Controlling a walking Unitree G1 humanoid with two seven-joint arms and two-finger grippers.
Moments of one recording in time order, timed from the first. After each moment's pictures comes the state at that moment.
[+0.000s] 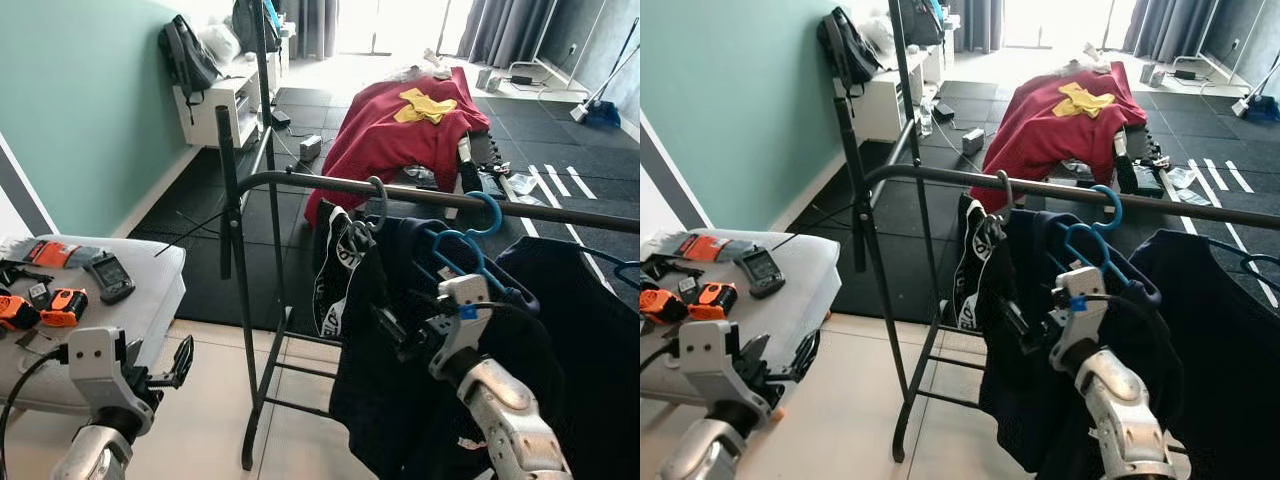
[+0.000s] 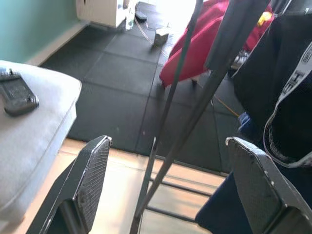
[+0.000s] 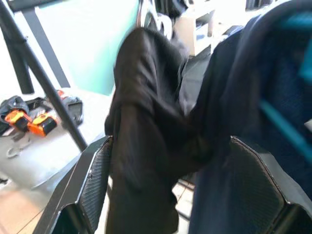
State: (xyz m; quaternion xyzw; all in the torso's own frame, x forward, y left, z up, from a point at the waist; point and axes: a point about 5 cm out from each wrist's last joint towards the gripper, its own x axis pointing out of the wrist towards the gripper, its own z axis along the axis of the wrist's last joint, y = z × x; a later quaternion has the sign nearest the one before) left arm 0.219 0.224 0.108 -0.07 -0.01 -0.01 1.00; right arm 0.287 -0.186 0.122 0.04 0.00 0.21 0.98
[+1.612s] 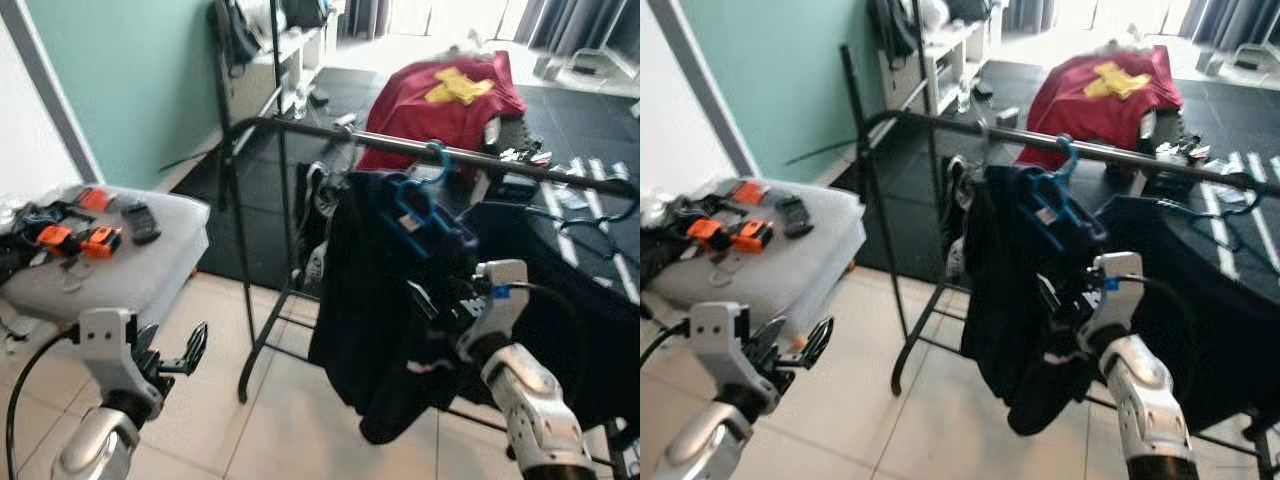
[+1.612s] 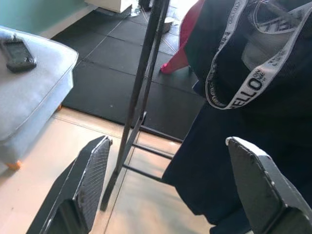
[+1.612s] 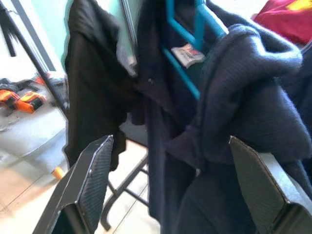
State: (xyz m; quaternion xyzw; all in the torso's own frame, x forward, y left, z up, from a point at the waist) left arm 0.227 0.220 0.110 -0.08 0.02 -0.04 1.00; right arm 0.302 -0.203 0.124 0.05 0.00 0.14 0.99
